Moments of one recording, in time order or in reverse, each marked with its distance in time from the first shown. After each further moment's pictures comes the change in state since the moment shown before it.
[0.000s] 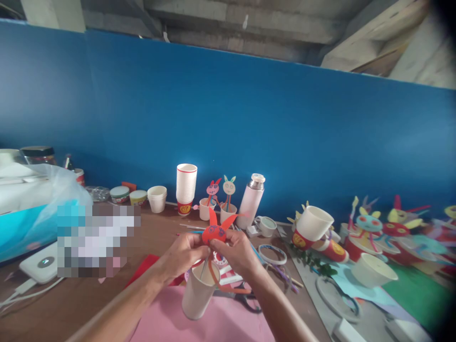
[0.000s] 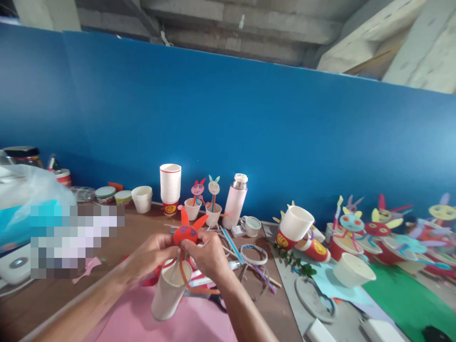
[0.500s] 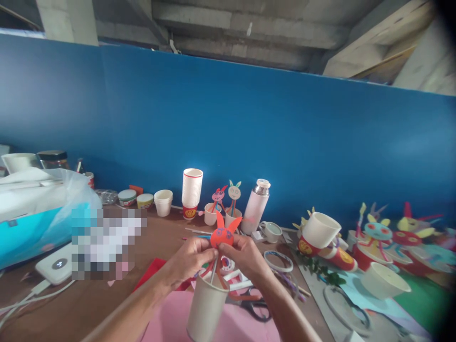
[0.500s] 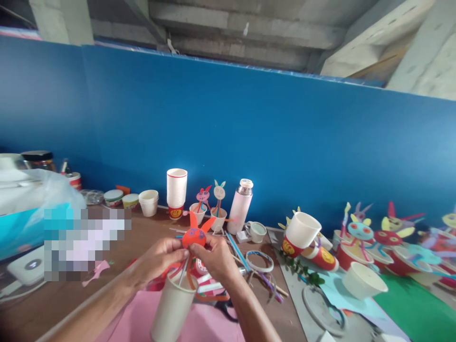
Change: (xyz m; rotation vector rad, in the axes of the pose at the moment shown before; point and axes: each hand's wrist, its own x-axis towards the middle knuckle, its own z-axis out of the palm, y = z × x) left_hand -0.001 0.003 -0.002 -0.049 -0.046 0.013; right_hand 0.003 -0.003 -0.004 0.103 -0.080 0.041
